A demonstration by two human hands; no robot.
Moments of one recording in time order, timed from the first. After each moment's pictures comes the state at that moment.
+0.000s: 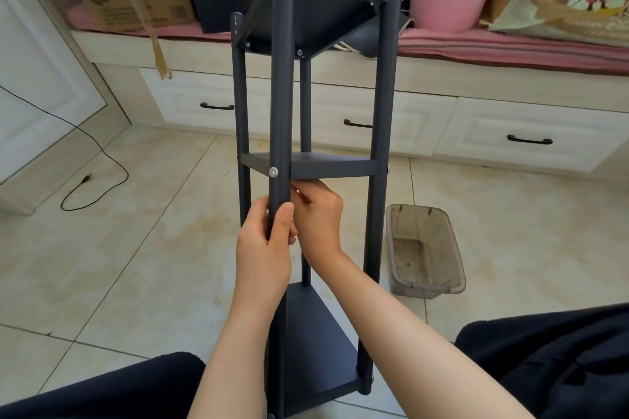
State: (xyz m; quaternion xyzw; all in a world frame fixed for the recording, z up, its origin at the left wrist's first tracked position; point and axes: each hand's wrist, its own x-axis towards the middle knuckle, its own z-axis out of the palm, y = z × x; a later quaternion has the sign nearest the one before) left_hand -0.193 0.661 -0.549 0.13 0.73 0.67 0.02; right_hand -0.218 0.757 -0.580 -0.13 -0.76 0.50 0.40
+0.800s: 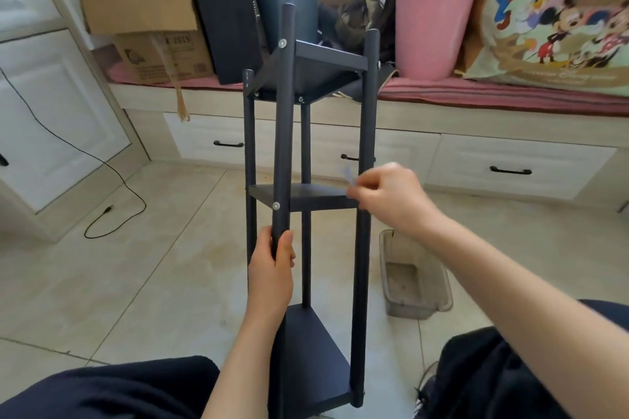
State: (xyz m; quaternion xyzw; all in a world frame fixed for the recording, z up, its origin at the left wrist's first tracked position) left_hand -0.174 0.657 -0.550 0.13 0.76 0.64 0.03; right_hand -0.121 0.842 -0.436 -0.18 -0.90 0.36 0.15
